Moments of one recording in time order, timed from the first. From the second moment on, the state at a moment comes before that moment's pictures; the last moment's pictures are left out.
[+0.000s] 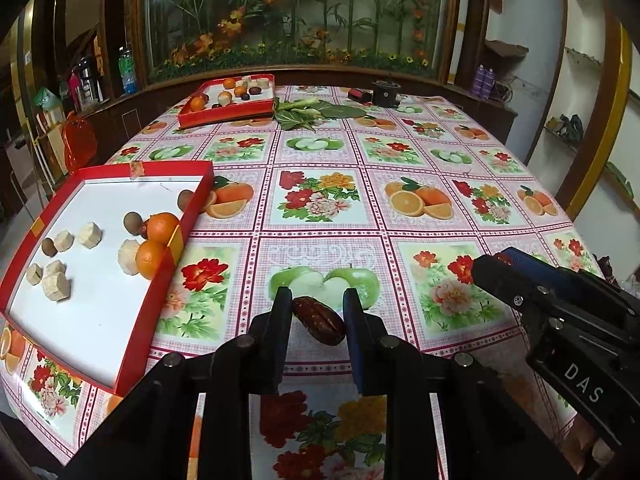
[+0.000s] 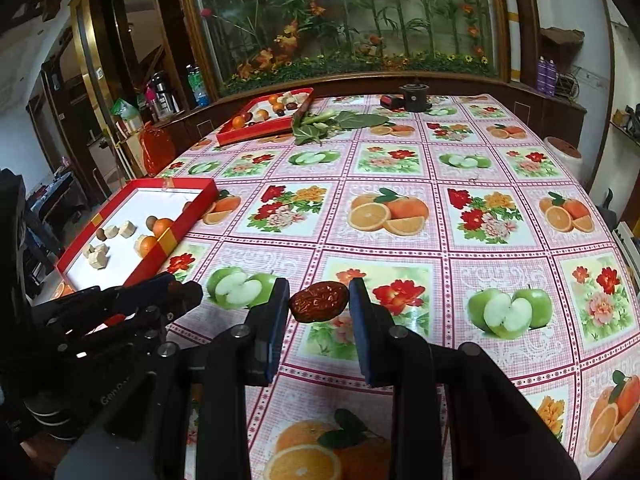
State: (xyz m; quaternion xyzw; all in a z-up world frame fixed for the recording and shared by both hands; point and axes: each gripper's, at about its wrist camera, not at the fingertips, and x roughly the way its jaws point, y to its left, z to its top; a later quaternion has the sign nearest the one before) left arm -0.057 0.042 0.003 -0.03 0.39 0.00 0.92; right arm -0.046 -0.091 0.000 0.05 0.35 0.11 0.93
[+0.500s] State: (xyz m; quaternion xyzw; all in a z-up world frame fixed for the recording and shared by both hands) left arm -0.059 0.055 0.007 -0.04 0.39 0.00 0.92; right arm -0.050 -0.083 0.008 0.04 0.35 0.11 0.93
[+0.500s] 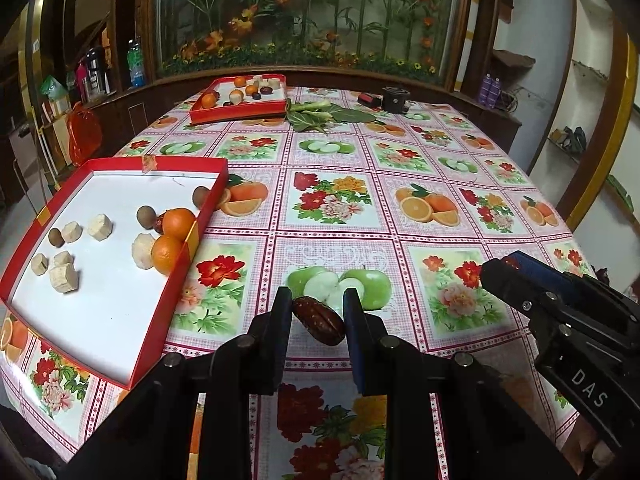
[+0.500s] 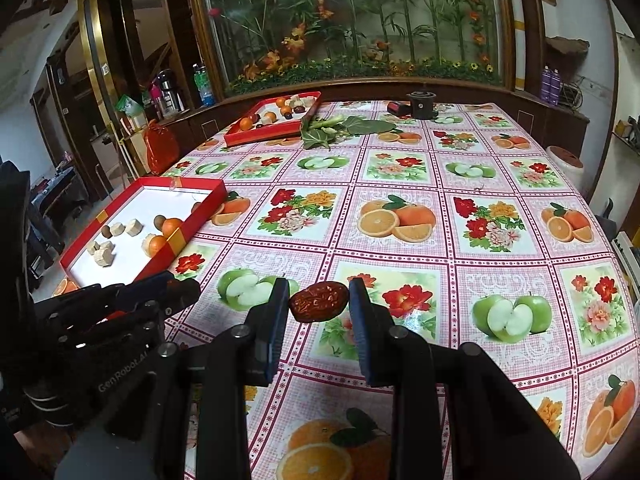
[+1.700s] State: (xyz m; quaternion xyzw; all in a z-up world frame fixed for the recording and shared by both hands) left arm -0.065 0.068 0.008 -0.06 0.38 0.02 0.92; right arm -0.054 -0.064 0.014 0.03 0.34 0.13 0.93
